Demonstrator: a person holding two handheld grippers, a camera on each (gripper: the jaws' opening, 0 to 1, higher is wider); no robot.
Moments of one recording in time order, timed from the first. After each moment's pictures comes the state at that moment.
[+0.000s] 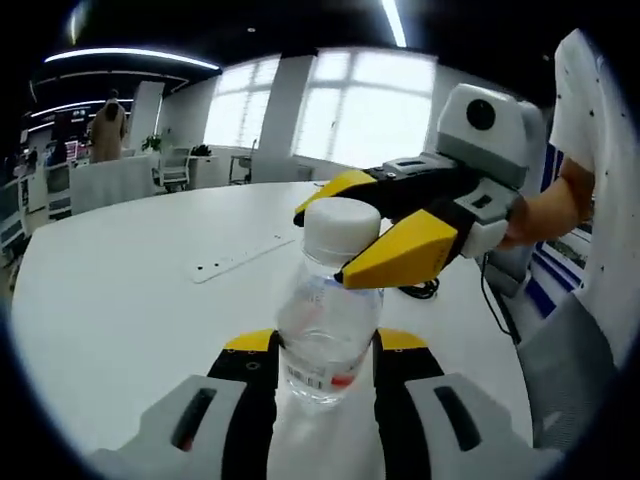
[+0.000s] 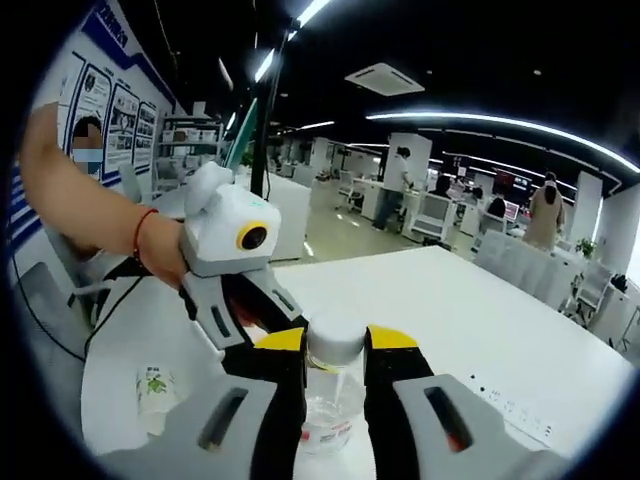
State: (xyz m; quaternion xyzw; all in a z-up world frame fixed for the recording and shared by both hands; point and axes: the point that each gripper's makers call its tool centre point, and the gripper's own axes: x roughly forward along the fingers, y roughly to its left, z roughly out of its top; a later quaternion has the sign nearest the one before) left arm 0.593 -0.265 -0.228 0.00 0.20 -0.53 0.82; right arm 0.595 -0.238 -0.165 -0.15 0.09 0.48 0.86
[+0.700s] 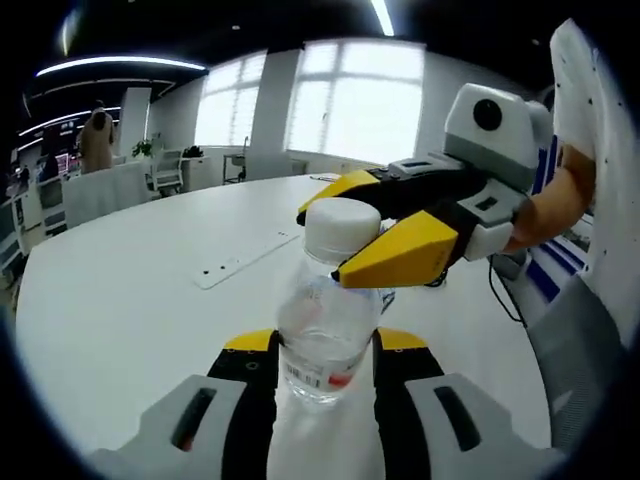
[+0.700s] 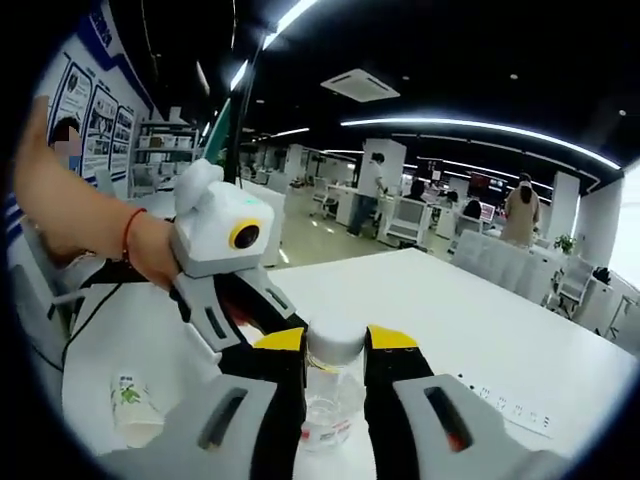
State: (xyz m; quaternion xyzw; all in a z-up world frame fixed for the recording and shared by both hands) left arm 0.610 -0.260 -0.239 0.04 0.20 -0.54 0.82; right arm 0.615 -0.239 -0.174 -0.14 0.08 0.43 0.89
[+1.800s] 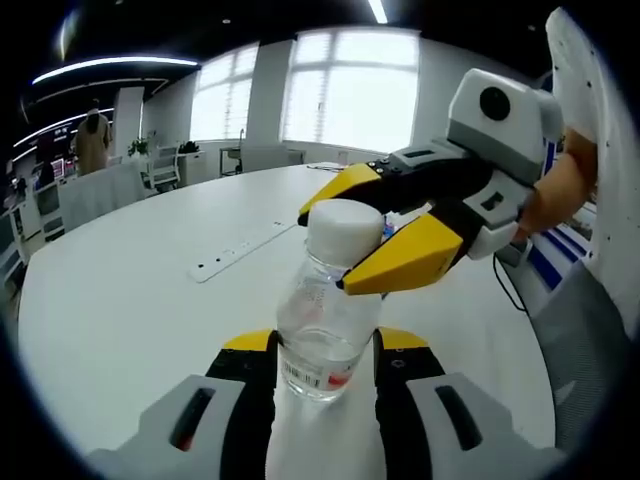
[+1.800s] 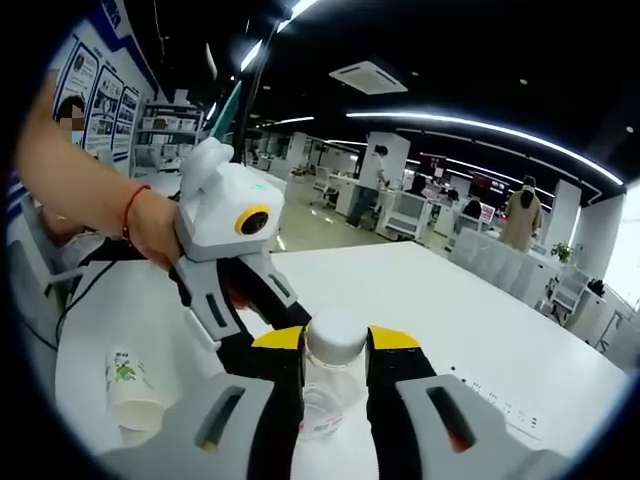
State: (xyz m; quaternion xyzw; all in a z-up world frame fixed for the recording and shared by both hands) left arm 0.603 -0.266 -0.247 0.06 0.21 -0.54 0.81; right arm 0.608 -0.247 -0.185 -0.18 0.09 0.43 0.88
